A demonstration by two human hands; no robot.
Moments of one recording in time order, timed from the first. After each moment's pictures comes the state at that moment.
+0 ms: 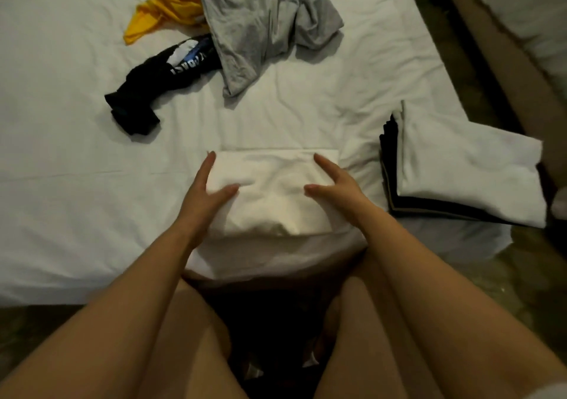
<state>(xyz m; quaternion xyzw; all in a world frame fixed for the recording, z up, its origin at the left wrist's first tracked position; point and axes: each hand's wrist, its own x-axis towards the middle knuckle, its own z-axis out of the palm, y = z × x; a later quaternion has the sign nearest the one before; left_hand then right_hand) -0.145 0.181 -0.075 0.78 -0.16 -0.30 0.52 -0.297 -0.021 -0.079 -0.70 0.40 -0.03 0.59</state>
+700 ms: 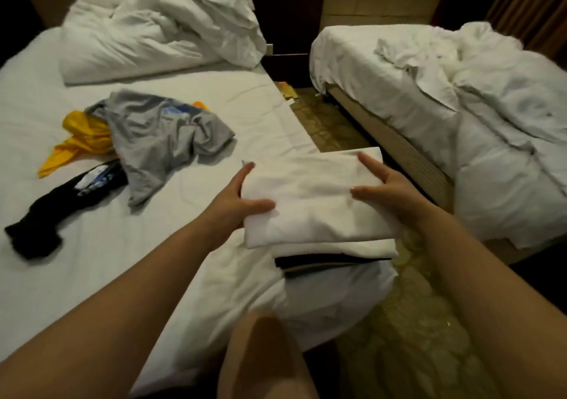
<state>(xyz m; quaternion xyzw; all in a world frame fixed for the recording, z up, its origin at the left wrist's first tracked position) -0.263 -0.012 0.073 0.62 -0.31 -0.46 0.55 -0.489 -0.175 0.098 -0.73 0.44 -0.18 0.49</state>
